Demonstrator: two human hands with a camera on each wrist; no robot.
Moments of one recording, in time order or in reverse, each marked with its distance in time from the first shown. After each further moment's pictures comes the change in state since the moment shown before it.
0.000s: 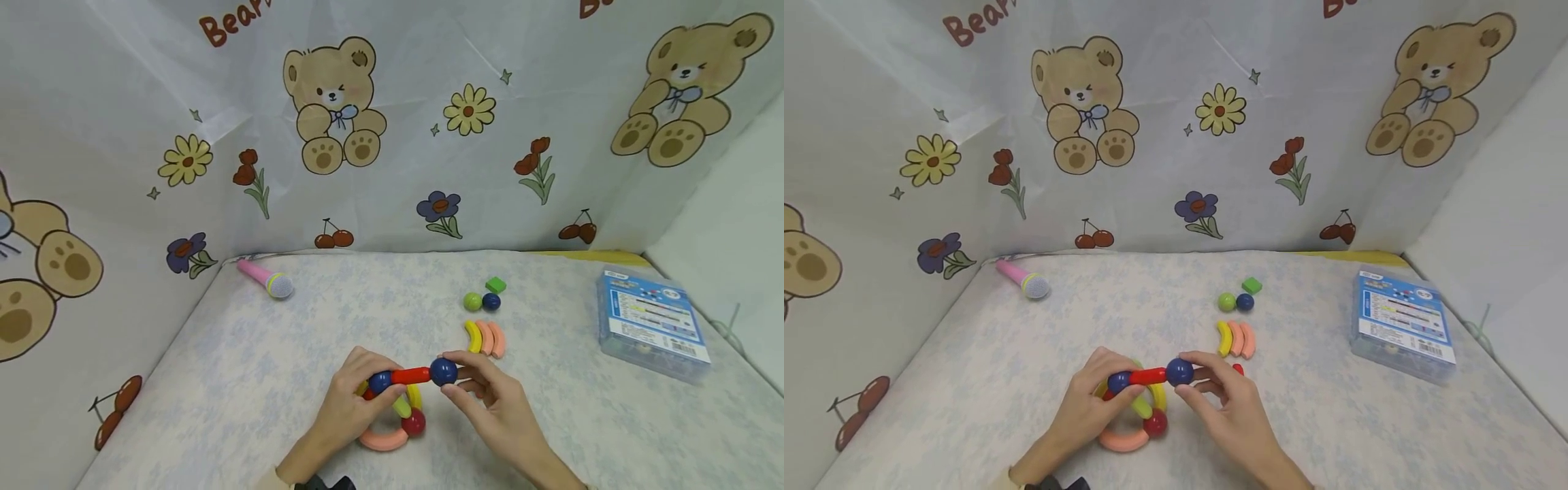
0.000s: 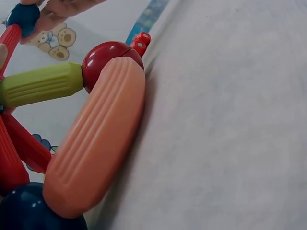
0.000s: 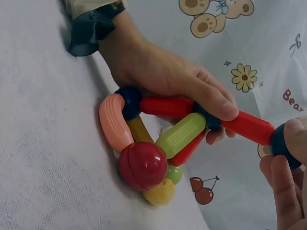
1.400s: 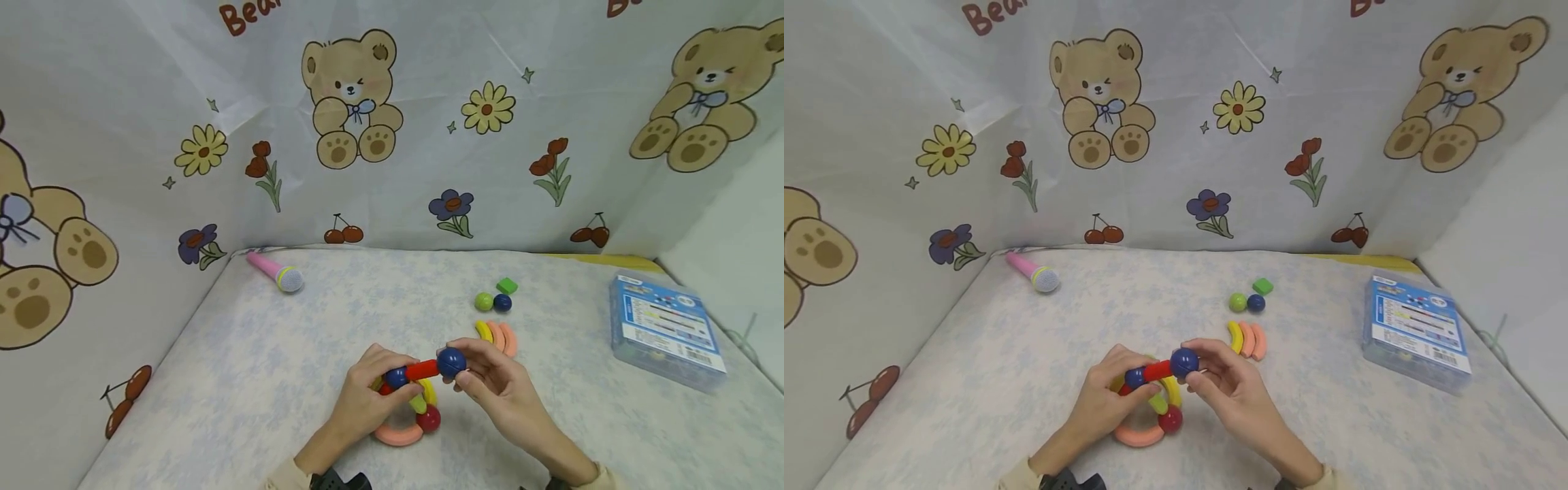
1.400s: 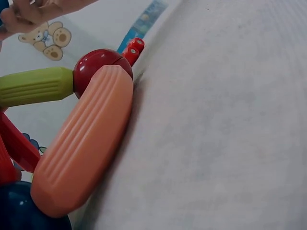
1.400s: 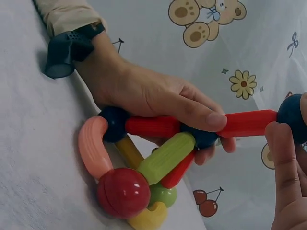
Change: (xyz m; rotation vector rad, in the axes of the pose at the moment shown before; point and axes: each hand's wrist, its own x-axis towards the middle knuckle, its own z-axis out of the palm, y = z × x) left_hand 0.004 -0.004 0.003 -0.089 0.002 -0.033; right_hand 0.024 -0.004 -0.009 0.231 -0.164 0.000
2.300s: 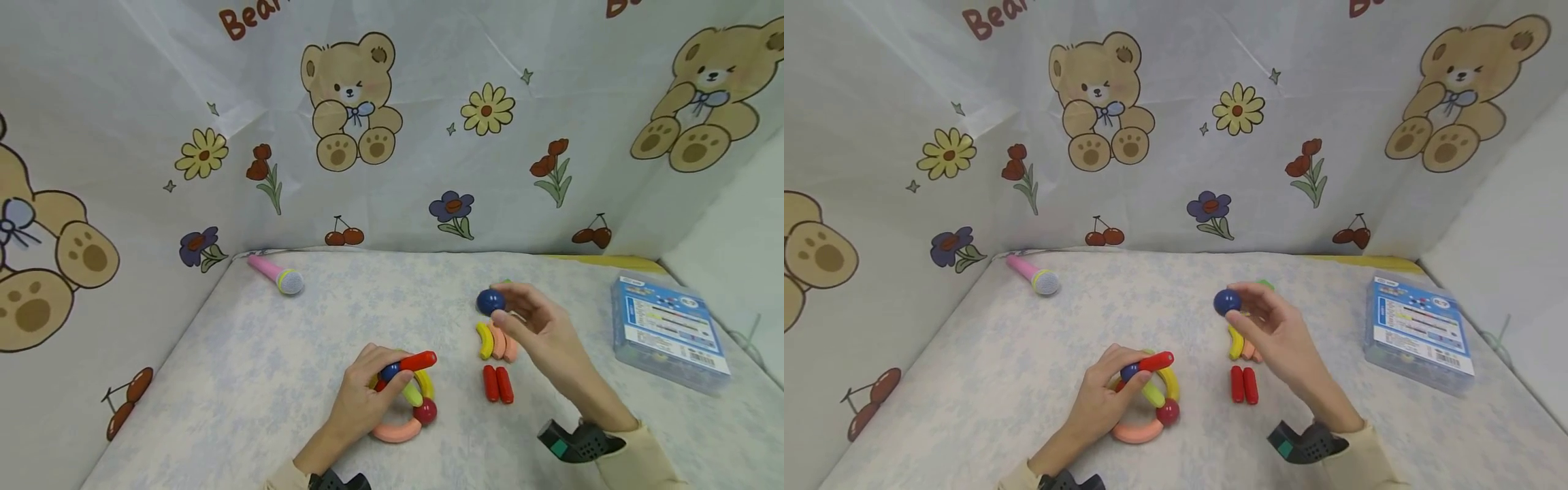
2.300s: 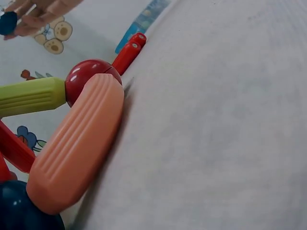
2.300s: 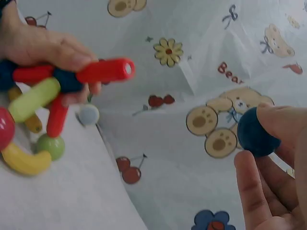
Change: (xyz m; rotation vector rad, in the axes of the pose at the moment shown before) left_hand 0.001 -0.004 0.000 0.045 0.069 0.017; right_hand 0.039 -0.013 -0.061 -0.279 0.155 0.118
